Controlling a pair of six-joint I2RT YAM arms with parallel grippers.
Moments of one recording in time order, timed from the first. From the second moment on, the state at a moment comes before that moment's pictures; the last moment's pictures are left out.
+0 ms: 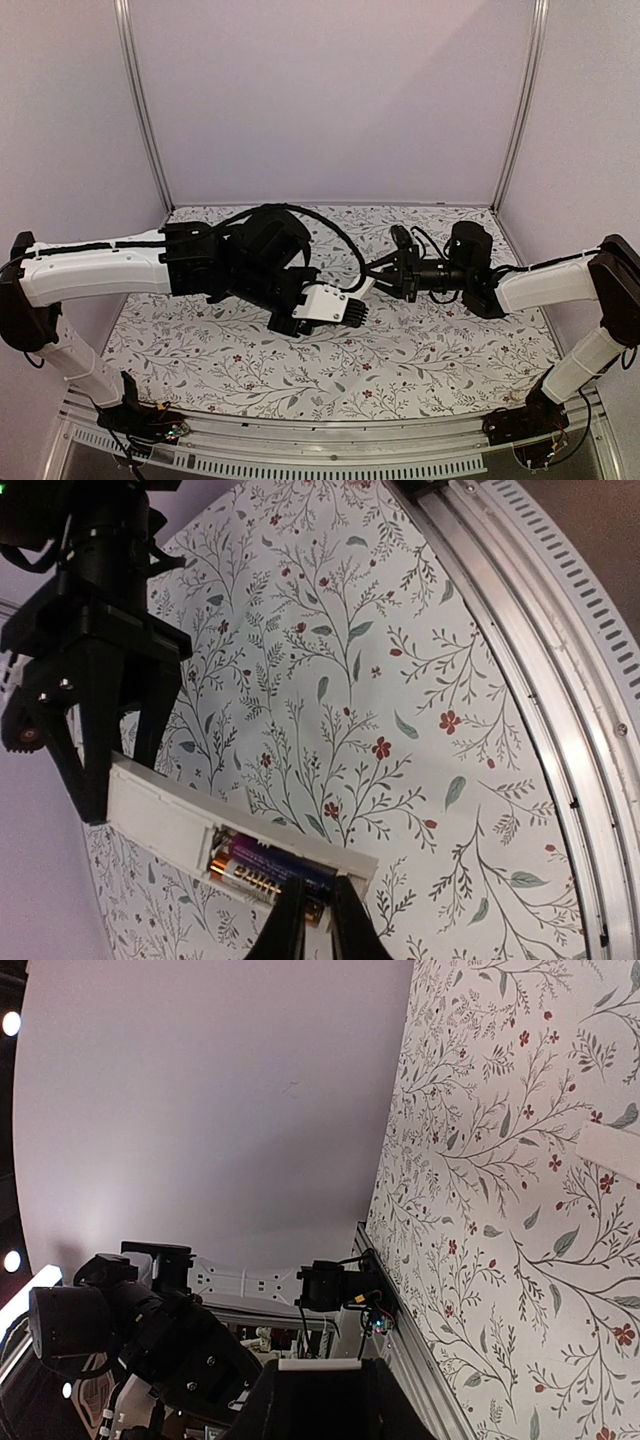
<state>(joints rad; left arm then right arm) -1.17 1.52 1.31 -0.60 0.12 0.83 0.65 1.54 0.67 0.77 -0.80 1.27</state>
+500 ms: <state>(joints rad) -1.17 1.53 1.31 -0.60 0.11 0.83 0.66 1.54 0.67 0.77 -0.80 1.26</state>
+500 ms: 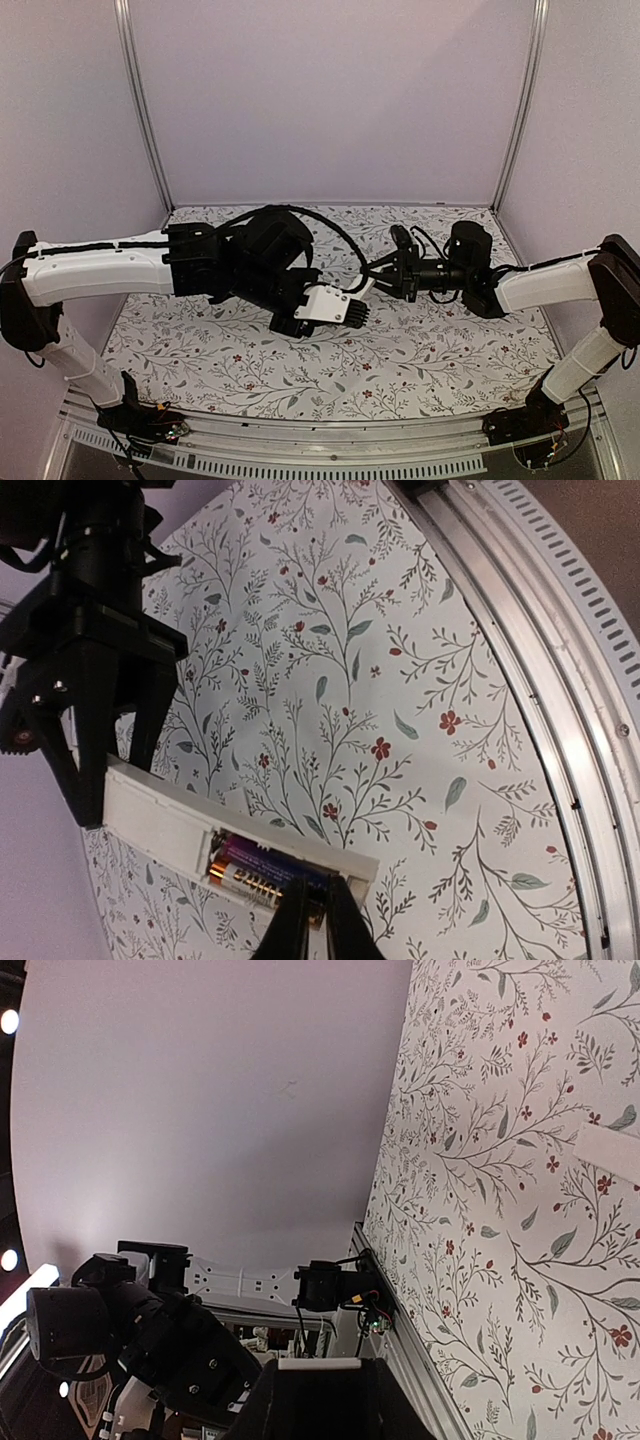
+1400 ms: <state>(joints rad) -1.16 1.53 1.31 -0.54 0.11 0.79 0.67 1.54 0.68 0.79 -0.80 1.28</state>
